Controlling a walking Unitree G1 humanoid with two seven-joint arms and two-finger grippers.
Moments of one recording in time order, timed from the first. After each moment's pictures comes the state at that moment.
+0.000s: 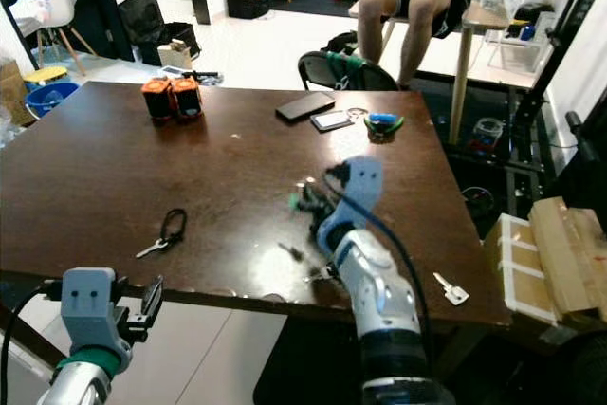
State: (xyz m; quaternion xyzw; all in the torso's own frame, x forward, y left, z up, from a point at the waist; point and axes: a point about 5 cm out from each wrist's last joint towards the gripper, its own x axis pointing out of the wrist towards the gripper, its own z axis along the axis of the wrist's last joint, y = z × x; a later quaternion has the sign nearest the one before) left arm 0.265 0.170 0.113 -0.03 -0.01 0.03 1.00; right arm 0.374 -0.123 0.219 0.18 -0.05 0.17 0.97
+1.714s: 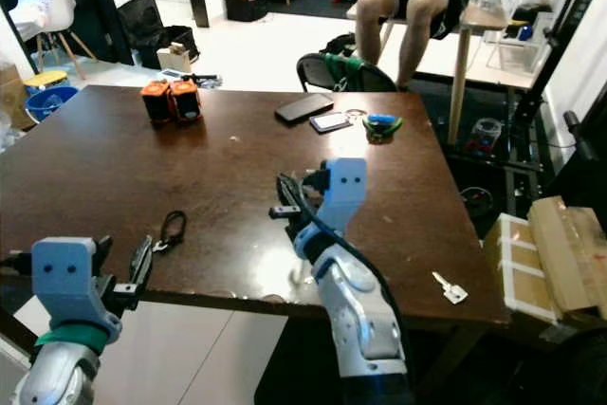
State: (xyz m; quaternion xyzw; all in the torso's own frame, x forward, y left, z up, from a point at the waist) left arm 0.253 0.165 0.177 0.01 -0.11 0.05 0.99; right arm 0.335 -0.087 0.223 0.14 -0.11 0.22 0.96
